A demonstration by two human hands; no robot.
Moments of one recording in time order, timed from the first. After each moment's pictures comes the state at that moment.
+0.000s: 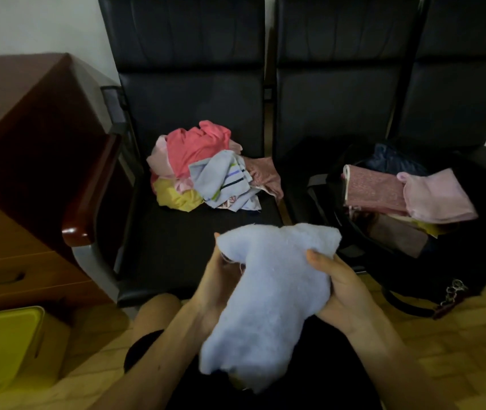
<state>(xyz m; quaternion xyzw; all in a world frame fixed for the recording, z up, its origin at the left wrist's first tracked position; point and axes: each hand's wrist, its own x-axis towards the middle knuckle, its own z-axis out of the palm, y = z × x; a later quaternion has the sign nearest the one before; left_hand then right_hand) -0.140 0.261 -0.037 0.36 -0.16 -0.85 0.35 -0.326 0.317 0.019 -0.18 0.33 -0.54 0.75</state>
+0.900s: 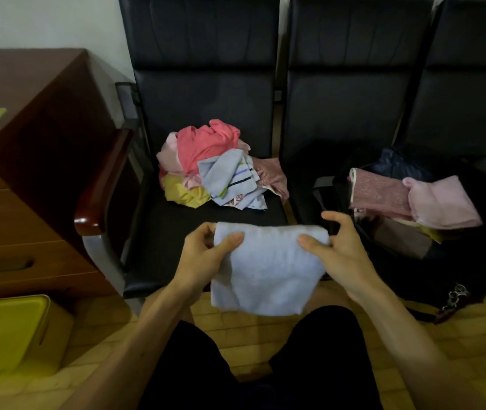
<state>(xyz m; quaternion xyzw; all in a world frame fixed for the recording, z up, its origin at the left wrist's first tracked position) -0.113 0.261 -0.011 0.56 -0.49 -0.51 0.42 -0.341 0.291 0.021 -0.44 0.65 -0.44 0.44</state>
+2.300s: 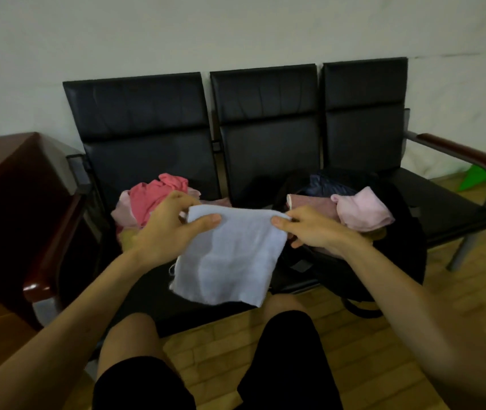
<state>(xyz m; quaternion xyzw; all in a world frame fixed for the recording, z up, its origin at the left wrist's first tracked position) -0.160 0.254 0.105 0.42 -0.81 -0.25 0.32 -0.436 0.296 0.083 -0.60 0.63 -0.28 0.40</state>
